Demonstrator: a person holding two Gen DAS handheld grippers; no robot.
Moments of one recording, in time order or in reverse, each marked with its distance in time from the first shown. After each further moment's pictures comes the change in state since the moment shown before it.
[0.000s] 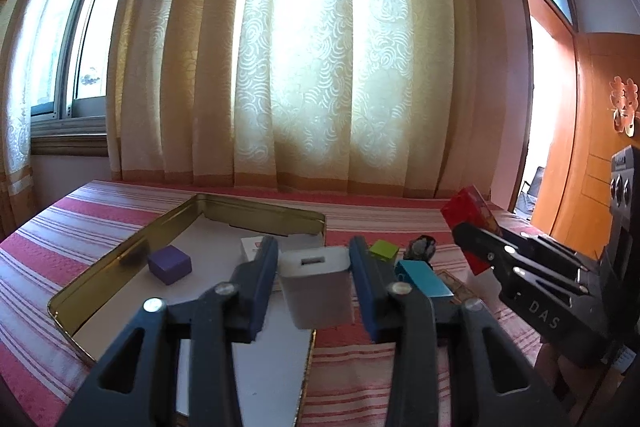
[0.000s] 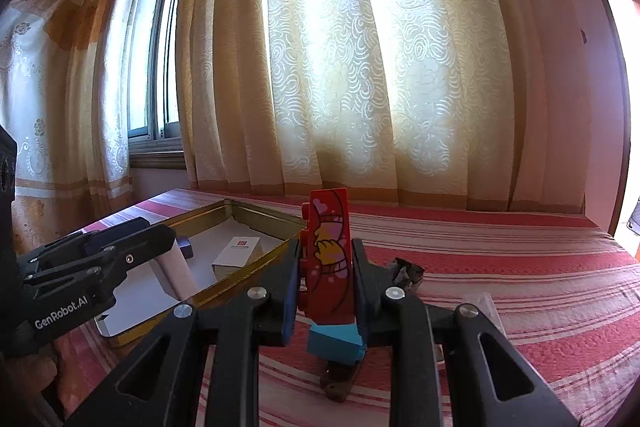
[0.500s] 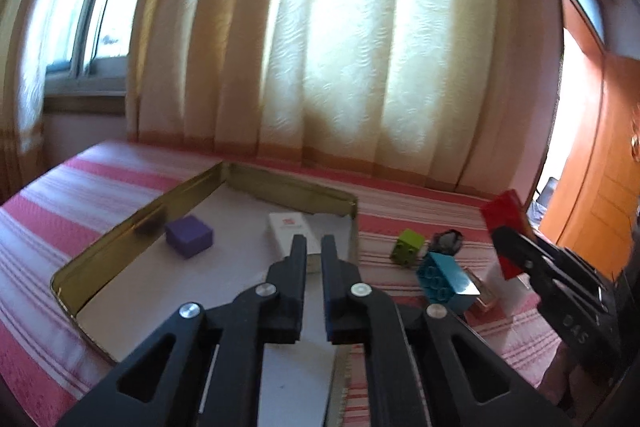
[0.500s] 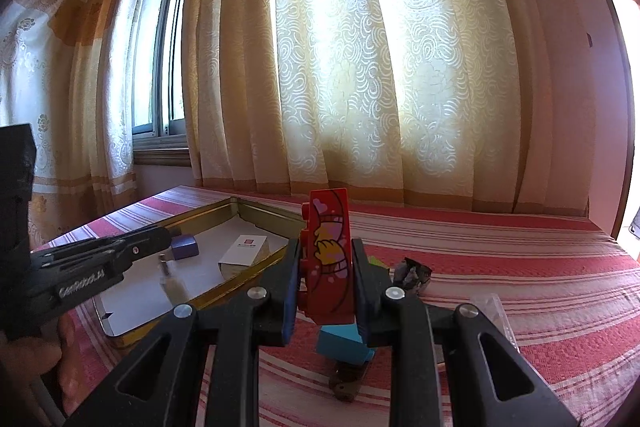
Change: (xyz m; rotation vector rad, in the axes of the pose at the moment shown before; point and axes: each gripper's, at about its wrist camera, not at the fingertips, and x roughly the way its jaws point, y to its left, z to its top) left arm 0.013 0.034 0.000 -0.124 0.098 0.050; right arm 0.000 0.007 0.000 -0.012 0.003 0.013
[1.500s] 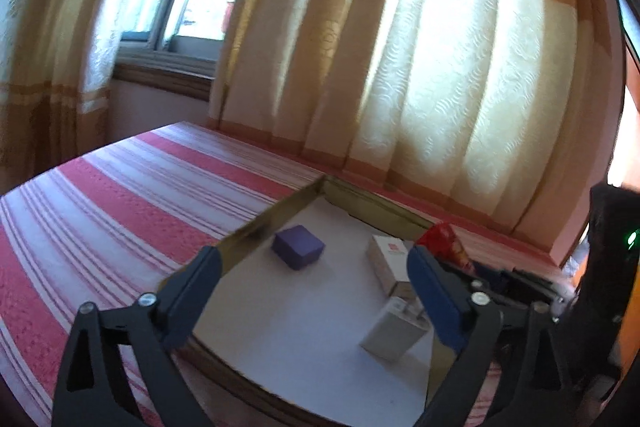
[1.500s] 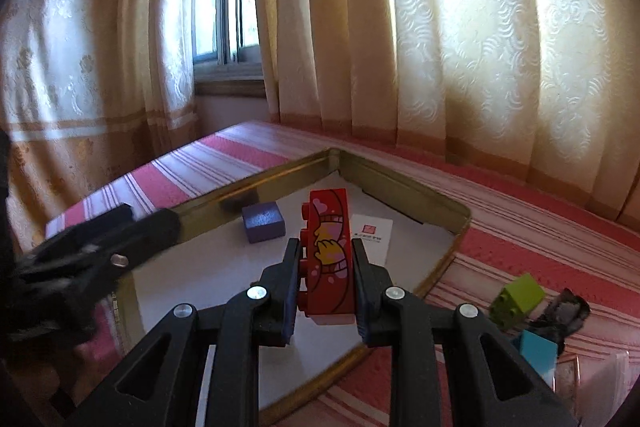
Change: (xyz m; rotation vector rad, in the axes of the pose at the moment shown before) left arm -0.014 0.085 0.003 -0.199 -0.059 0.177; right arm 0.113 0.093 0.017 -0.120 0.277 0.251
